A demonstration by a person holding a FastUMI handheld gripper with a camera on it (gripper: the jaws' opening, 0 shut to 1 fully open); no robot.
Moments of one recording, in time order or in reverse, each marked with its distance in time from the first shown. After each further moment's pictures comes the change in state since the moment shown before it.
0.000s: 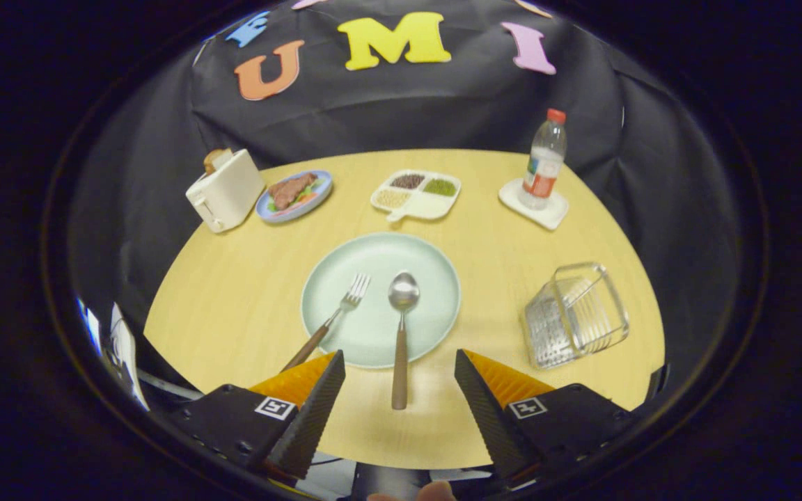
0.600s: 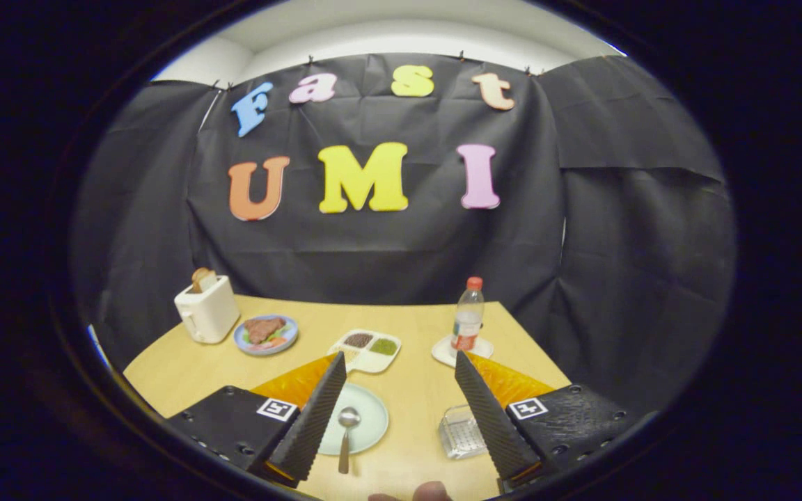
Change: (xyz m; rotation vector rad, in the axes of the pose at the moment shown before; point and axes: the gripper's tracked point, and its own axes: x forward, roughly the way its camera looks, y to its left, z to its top) arm -0.115 -0.039 0.117 -0.058 -0.625 -0.099
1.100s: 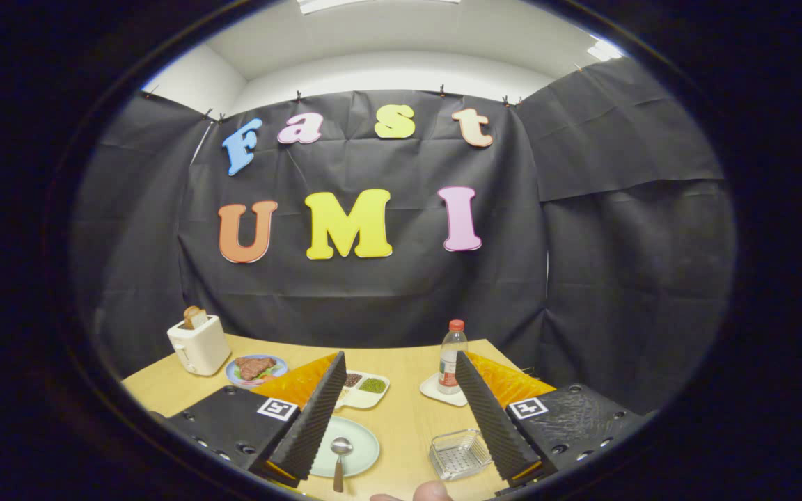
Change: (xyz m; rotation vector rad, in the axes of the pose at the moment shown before) arm -0.024 -0.036 0.064 0.050 -0.312 -0.091
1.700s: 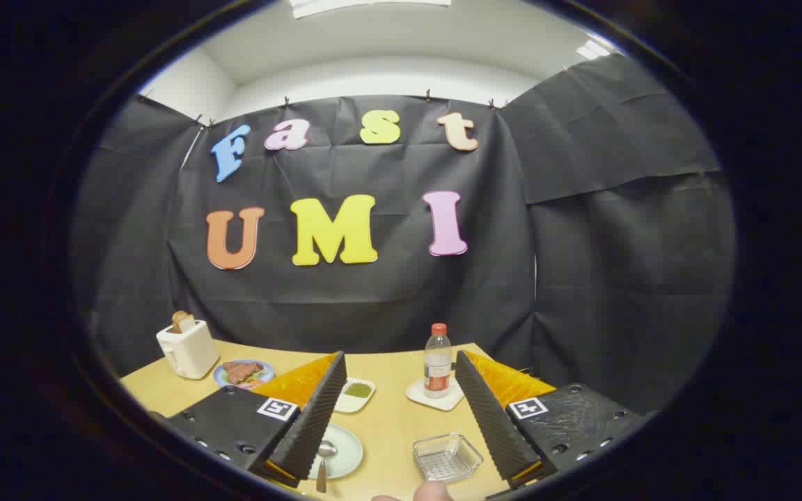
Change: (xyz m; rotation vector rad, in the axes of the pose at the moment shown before) arm 0.002 -0.024 0.000 0.018 -0.039 -0.035
